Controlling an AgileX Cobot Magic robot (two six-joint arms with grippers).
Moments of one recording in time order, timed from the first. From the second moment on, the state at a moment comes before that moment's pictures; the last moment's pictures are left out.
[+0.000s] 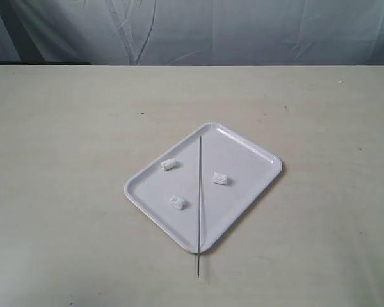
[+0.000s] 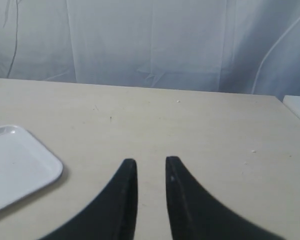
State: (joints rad) left arm 0.05 0.01 0.00 0.24 0.19 -0.29; right arm 0.03 0.01 -0.01 -0.04 0.27 -0.07
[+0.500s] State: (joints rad) left arm 0.05 0.01 0.00 -0.28 0.24 0.28; right arm 0.03 0.01 -0.01 -0.04 0.33 -0.07
